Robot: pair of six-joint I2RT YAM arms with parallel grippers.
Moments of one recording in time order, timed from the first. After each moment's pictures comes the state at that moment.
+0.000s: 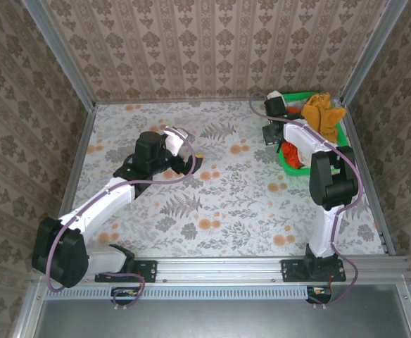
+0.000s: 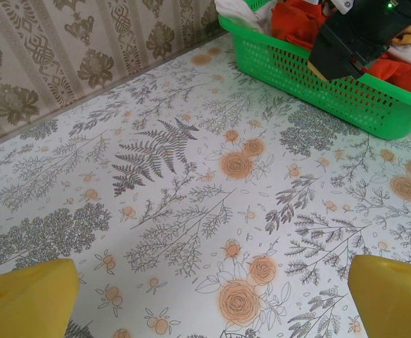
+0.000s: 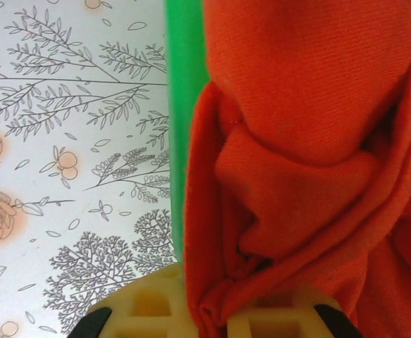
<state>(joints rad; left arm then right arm) -0.52 1.26 0.85 -0.03 0.27 0.12 0.18 1.98 1.56 -0.65 0.28 0.07</state>
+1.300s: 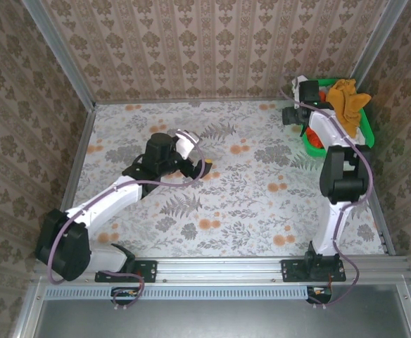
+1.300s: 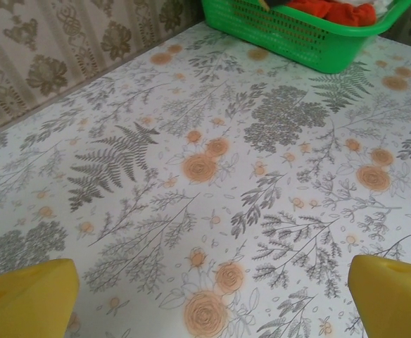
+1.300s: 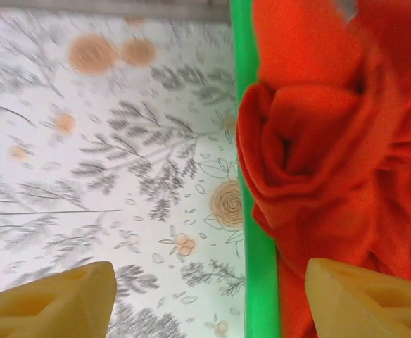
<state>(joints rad) -0.61 1.33 0.88 0.00 0.28 0.14 -0.04 1.97 1.67 -0.53 0.10 -0.05</state>
